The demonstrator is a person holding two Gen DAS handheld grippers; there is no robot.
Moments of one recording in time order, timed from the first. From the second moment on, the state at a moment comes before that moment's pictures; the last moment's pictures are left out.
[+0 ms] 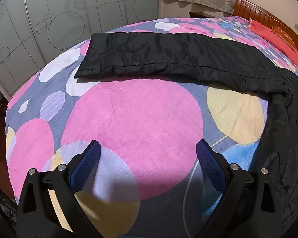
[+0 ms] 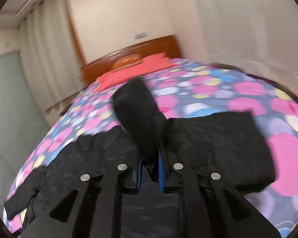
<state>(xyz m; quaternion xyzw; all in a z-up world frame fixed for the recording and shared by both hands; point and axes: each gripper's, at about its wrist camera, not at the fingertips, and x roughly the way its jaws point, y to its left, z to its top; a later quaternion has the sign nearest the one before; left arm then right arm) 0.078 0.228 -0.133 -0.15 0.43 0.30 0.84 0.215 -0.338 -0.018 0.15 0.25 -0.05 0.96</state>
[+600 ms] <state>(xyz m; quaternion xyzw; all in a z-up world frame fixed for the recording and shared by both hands) 0.077 0.226 -0.137 -0.14 0.42 0.30 0.84 0.297 -0.140 -0.103 -0.03 0.41 0.10 0.91</state>
